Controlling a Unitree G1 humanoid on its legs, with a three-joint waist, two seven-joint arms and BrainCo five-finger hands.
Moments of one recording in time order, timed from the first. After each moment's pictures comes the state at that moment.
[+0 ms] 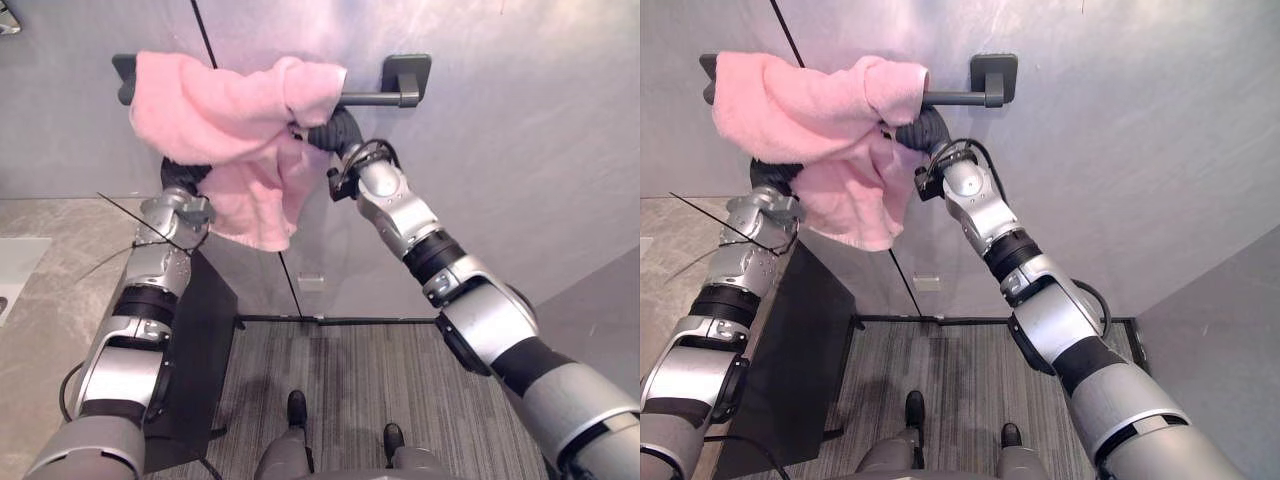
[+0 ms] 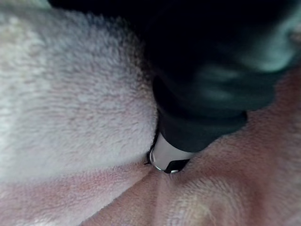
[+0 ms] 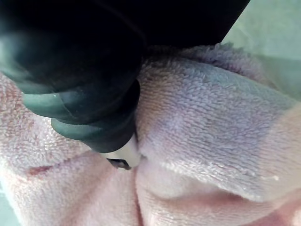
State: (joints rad) left arm -0.78 0.56 -0.10 0.66 -0.72 -0.19 -0.06; right arm -1.23 -0.08 0.39 0.84 0.39 -0.09 -0.06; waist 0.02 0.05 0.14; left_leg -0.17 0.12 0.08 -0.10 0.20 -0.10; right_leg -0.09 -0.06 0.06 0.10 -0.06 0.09
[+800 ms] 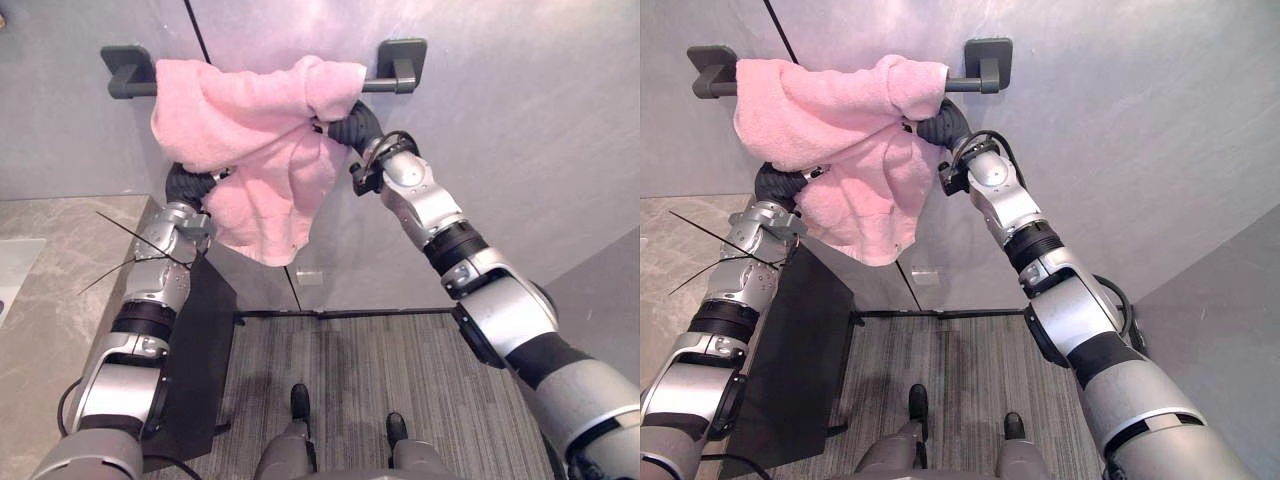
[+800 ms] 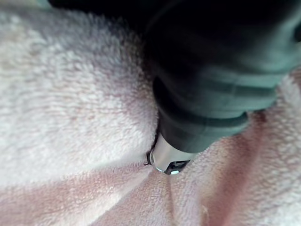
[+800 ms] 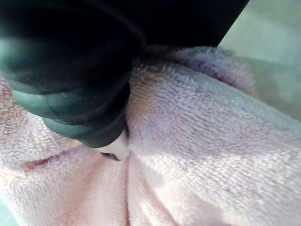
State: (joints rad) left arm -0.67 0.56 -0.09 0.62 -0.72 -0.18 -0.15; right arm -1.22 -0.18 0.36 0.88 0.38 -0.07 0.10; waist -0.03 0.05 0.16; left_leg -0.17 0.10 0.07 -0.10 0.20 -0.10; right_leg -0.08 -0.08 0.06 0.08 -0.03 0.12
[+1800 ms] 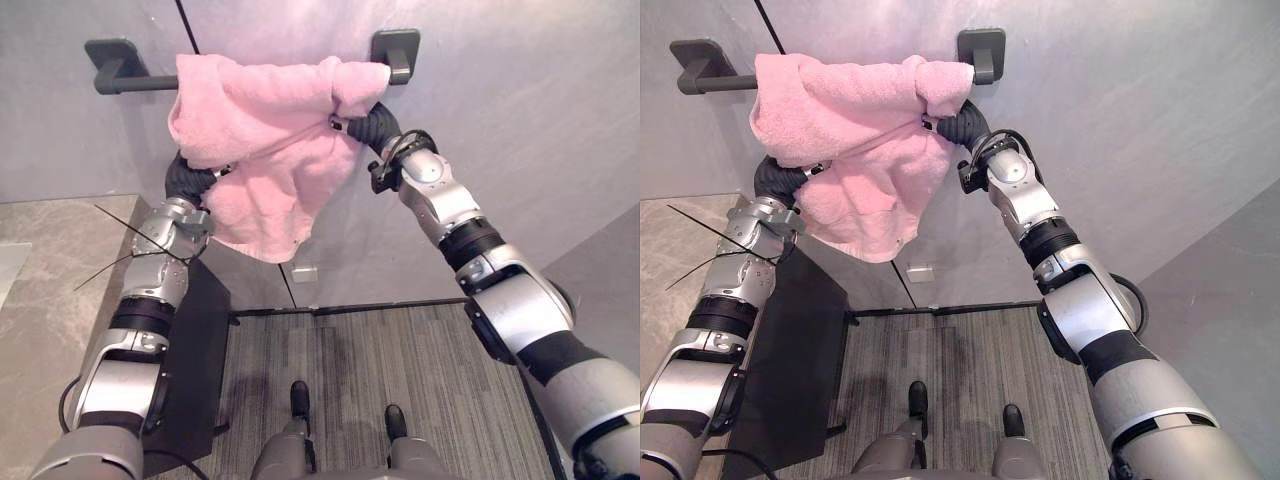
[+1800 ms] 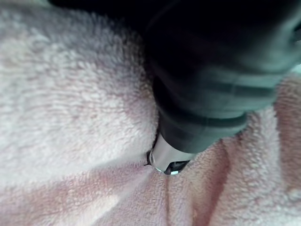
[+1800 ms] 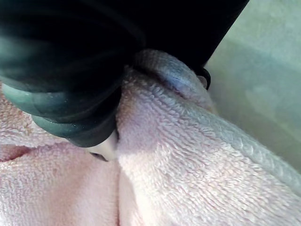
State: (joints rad) left arm -0.69 0.56 -0.06 0.64 -0.69 -0.17 -0.17; right arm -1.22 -0.23 0.36 0.90 0.42 -0.06 0.12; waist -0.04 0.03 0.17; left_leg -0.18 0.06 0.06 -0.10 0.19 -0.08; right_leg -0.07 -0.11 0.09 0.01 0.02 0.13
